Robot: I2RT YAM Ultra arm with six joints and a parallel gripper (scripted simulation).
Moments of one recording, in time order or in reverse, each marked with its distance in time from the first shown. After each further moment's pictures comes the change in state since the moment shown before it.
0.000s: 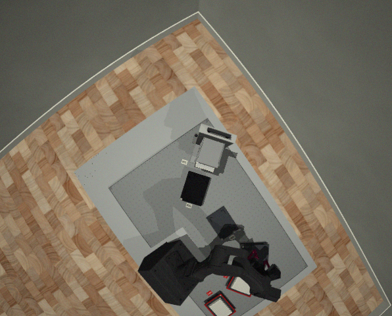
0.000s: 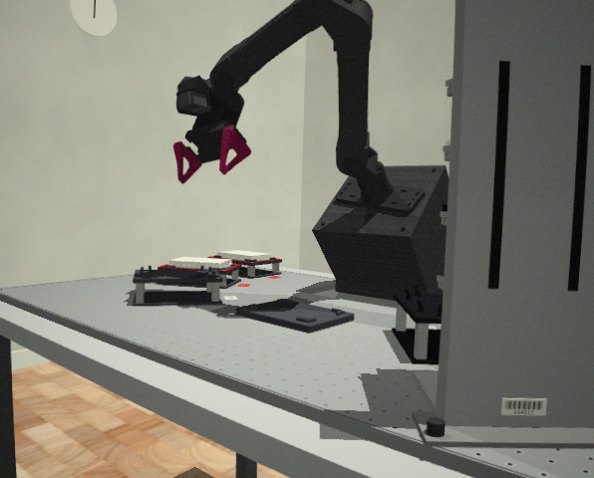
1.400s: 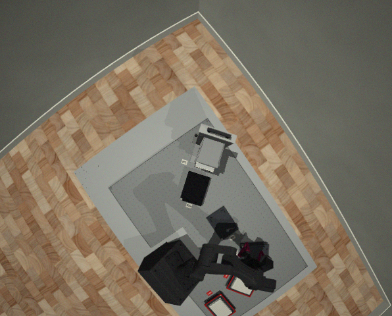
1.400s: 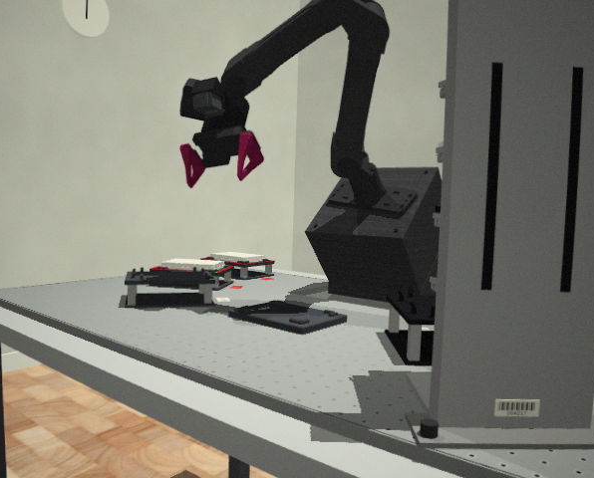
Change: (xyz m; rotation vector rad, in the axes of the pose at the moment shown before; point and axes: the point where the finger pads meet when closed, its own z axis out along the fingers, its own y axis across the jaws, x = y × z) arm 0.003 0.050 0.018 -0.089 -0.016 -0.164
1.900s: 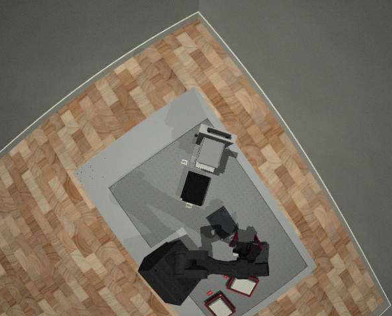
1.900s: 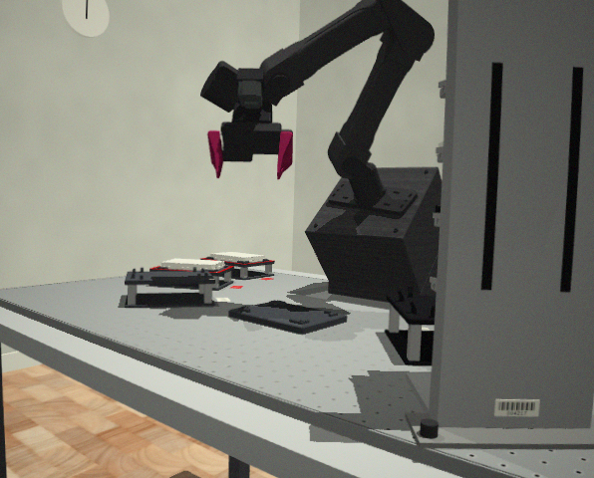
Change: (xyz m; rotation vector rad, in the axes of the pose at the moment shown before) arm -0.026 0.078 0.024 -0.113 -0.084 -0.323
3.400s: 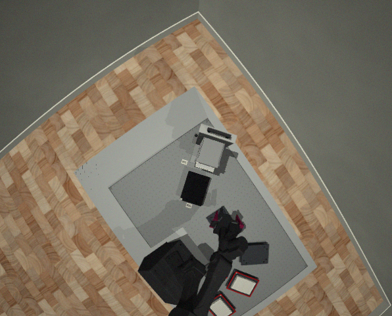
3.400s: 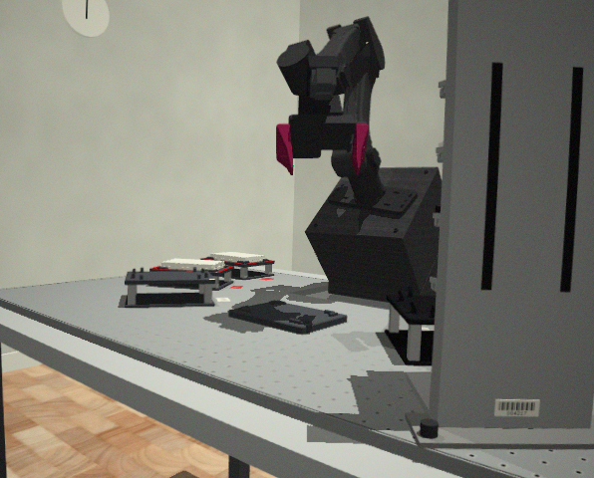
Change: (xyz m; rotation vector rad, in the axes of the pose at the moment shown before) arm -0.052 0.119 0.046 -0.049 -0.028 -0.009
